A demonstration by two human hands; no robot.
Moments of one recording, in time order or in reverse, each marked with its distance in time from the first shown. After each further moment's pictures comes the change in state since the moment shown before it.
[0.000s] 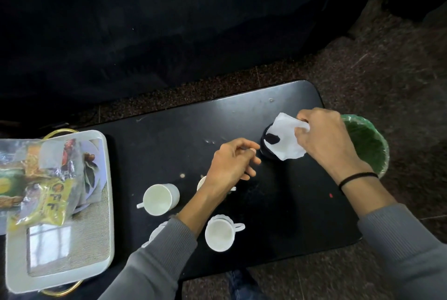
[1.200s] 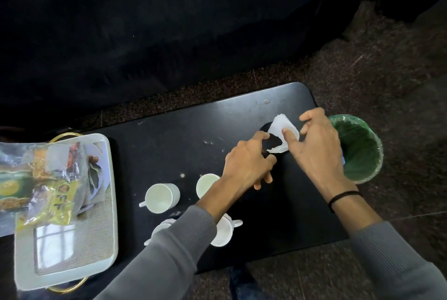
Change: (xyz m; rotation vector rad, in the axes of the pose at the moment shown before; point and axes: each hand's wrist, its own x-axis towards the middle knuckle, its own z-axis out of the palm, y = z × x) left_hand -0.009 0.030 0.035 0.643 -0.066 0.153; right_hand -0.036 -0.005 0.007 0.291 0.153 0.181
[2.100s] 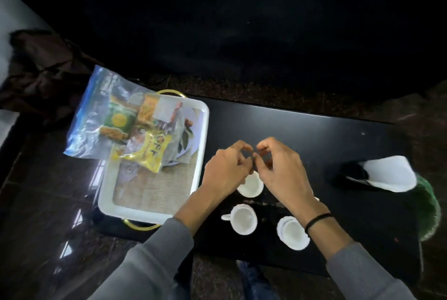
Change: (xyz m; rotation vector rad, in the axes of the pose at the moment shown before) left_hand -0.113 -0.193 -0.128 -0.280 0.335 -0.172; right_hand -0.106 -0.203 0.126 -0.068 -0.393 -0.435
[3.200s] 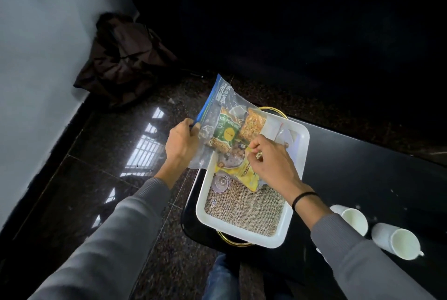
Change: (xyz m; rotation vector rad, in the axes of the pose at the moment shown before) left_hand 0.030 -0.270 -0.276 -0.056 0.456 -0.397; right_hand 0.081 -0.238 0.174 -0.066 -0.285 -0.156
